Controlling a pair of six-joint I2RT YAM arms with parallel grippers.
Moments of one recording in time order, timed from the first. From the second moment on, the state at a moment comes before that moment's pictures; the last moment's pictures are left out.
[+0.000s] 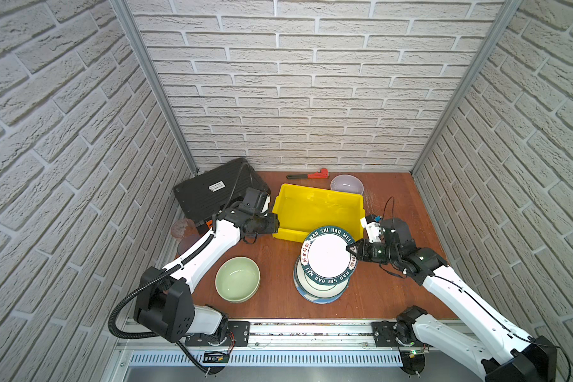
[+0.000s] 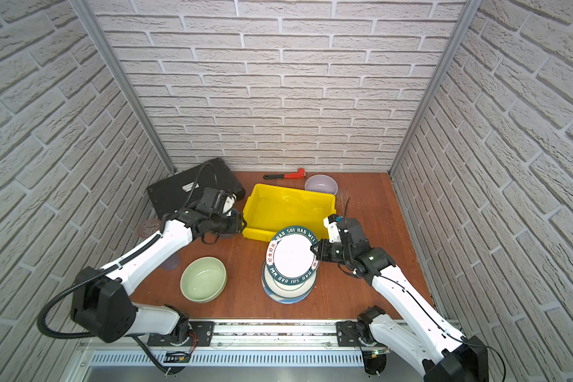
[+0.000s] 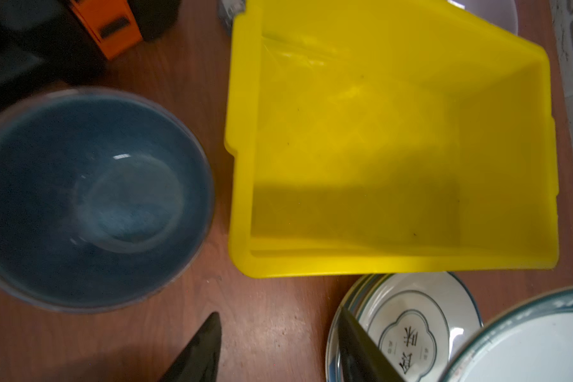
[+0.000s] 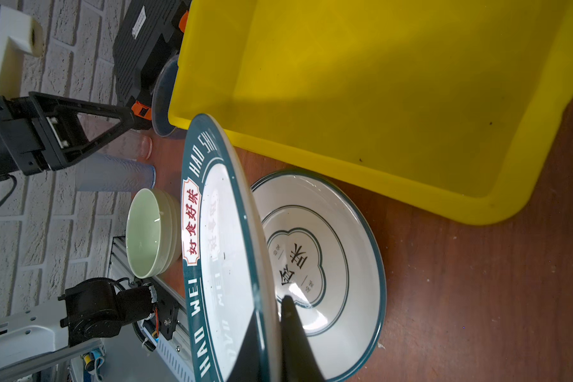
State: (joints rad) left arm -0.42 1.40 1.14 -0.67 0.11 -0.37; right arm 0.38 0.95 0.78 -0.62 -0.34 0.61
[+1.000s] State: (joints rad) left arm -0.29 1.63 1.24 -0.61 0.26 -0.26; right arm 0.38 1.63 1.21 -0.31 -0.09 0.65
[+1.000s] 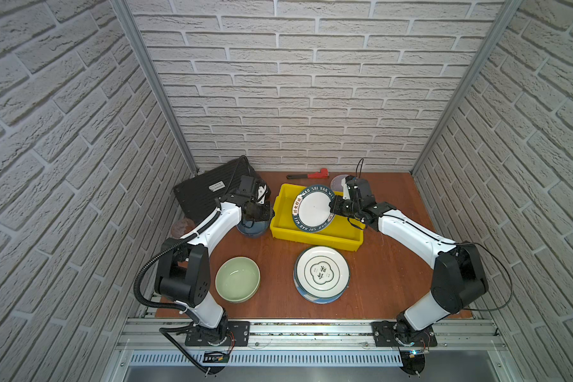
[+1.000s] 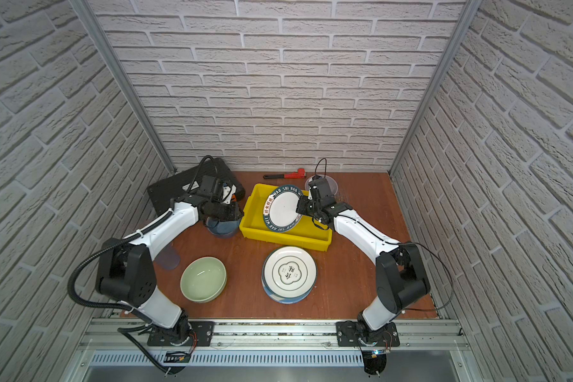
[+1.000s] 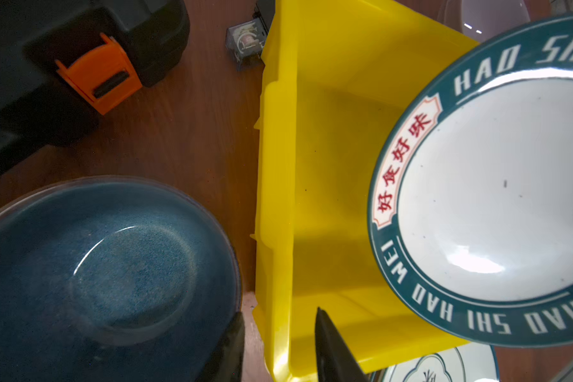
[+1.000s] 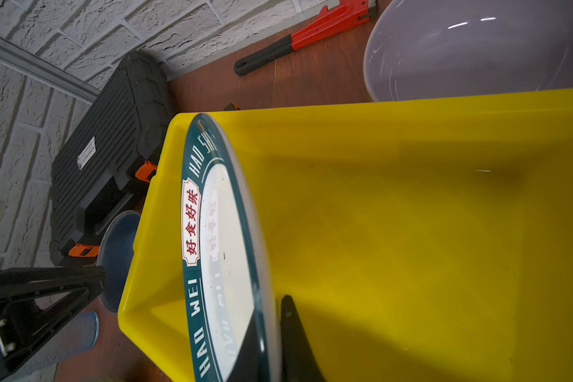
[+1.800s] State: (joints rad) left arm -0.32 1.71 1.24 -0.59 0.25 -0.26; right arm 0.39 1.89 1.23 -0.14 -0.15 0.75
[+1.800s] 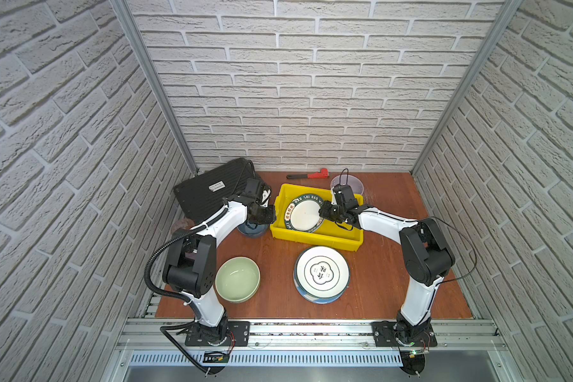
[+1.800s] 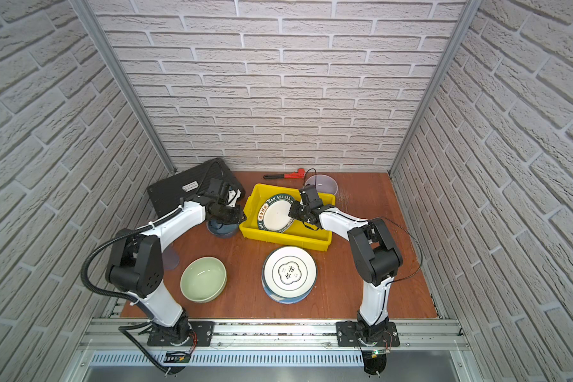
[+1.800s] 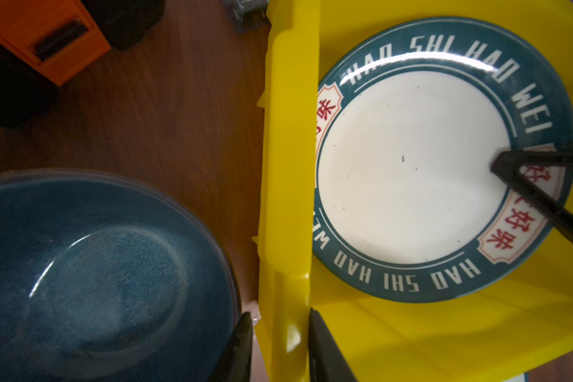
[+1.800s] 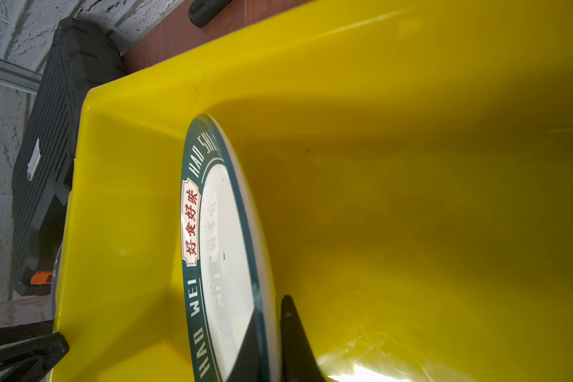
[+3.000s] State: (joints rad) left arm -0.35 1.73 1.24 -0.59 0.26 -0.26; right arm 0.39 1.98 1.24 -0.09 -0.17 0.78
